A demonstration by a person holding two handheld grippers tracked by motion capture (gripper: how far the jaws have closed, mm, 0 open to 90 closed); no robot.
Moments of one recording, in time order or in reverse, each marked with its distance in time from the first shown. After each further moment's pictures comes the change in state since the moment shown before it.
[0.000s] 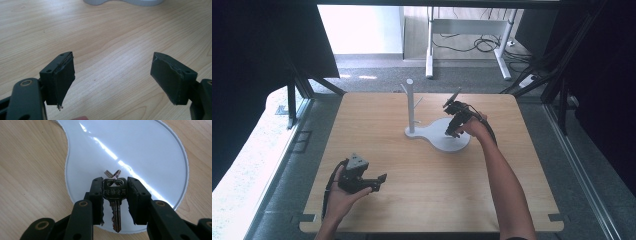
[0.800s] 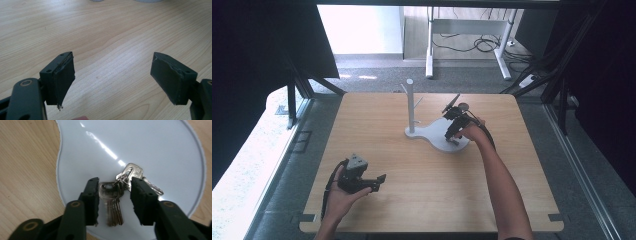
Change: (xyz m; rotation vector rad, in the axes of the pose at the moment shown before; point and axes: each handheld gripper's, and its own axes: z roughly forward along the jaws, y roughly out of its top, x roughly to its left) left arm 0.003 -0.002 0.001 0.017 0.006 0.002; right arm 0.000 -0.007 0.025 0.003 -0.004 -0.007
